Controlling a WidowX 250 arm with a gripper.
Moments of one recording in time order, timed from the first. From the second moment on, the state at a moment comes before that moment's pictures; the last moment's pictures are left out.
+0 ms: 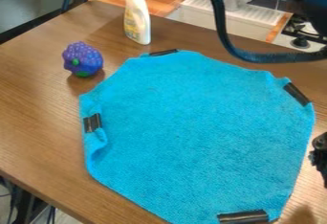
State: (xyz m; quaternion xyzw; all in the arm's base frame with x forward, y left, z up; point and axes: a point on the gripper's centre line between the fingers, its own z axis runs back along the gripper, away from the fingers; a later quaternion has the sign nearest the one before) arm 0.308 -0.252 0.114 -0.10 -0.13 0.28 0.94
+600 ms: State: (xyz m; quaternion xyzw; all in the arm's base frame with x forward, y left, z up) arm 0.310 -0.247 0.086 -0.07 -0.13 0.27 0.95
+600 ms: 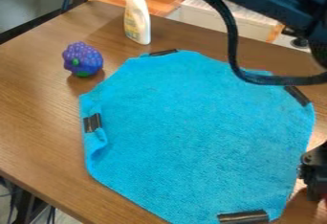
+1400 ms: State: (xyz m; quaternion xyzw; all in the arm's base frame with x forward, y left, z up) arm 0.319 -0.240 0.094 -0.07 -0.13 0.26 0.95
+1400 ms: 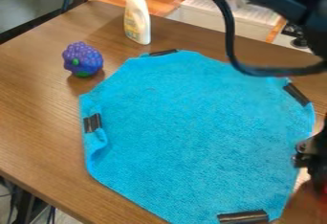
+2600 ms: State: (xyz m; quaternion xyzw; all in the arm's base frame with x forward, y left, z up) arm 0.314 -0.180 0.136 -0.11 -0.16 0.19 0.96
